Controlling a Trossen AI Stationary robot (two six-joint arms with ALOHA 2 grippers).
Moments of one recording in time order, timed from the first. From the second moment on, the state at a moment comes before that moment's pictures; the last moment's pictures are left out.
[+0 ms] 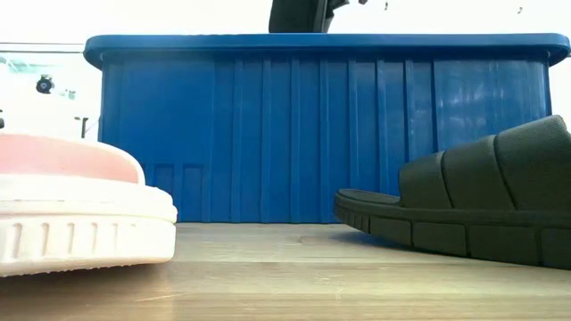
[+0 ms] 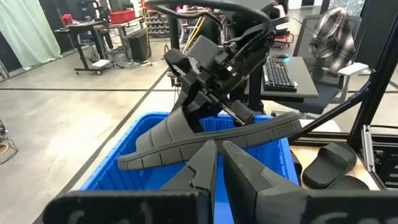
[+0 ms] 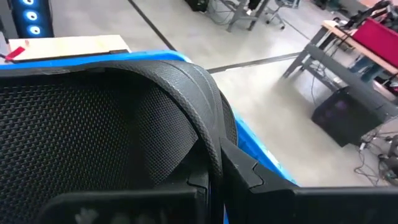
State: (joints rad) left arm 0.16 1.02 1.53 -0.64 -0.04 0.07; right arm -0.10 1.59 1.75 -0.69 0.61 -0.04
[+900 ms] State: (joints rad) left arm 0.16 1.03 1.53 -0.69 -0.33 0.14; right arm -0.20 1.75 1.74 -0.60 0.60 -0.32
